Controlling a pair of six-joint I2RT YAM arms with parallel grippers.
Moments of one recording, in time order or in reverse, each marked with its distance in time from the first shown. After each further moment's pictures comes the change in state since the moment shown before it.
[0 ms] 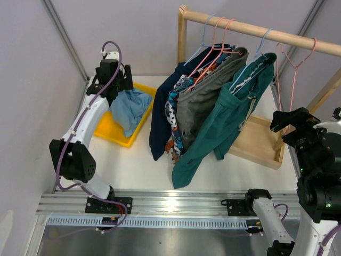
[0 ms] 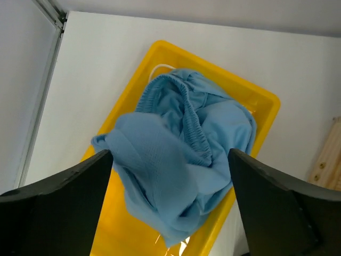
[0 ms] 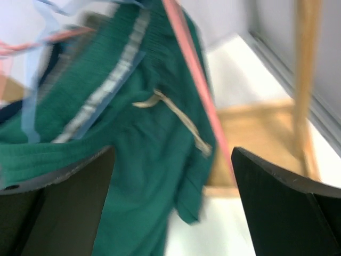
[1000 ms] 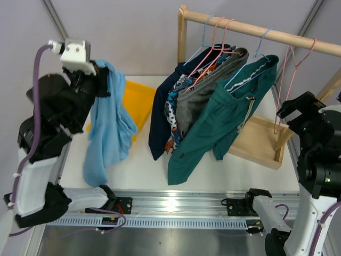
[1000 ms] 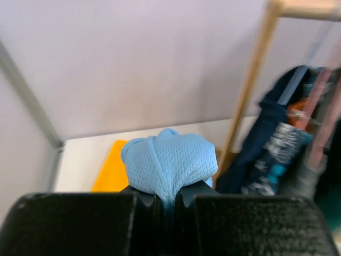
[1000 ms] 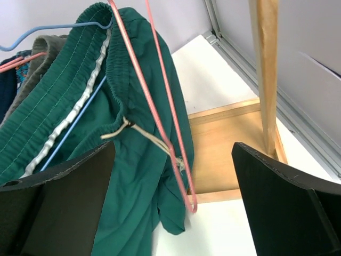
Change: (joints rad) left arm -0.674 -0.469 0.455 -0.373 -0.374 0.150; right arm -0.084 0.171 0.112 -0.017 0.074 -0.020
